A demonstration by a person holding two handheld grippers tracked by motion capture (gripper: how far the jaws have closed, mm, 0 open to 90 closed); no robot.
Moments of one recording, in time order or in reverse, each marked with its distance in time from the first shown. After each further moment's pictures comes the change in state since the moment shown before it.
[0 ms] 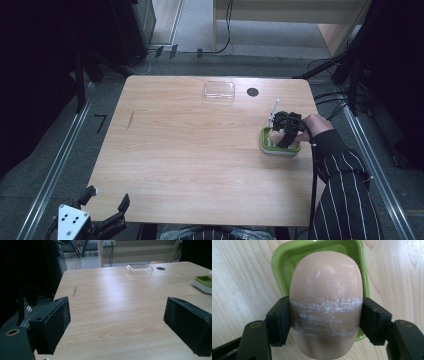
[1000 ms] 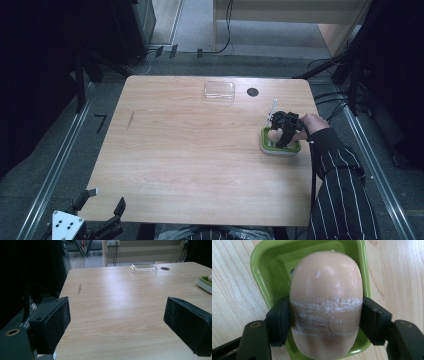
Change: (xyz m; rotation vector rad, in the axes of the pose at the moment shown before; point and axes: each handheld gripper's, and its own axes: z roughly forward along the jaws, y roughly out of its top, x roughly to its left) left arm 0.002 -0.003 -0.009 -0.002 0.028 -0.013; right arm -0.012 0.003 0.019 0.016 0.030 -0.006
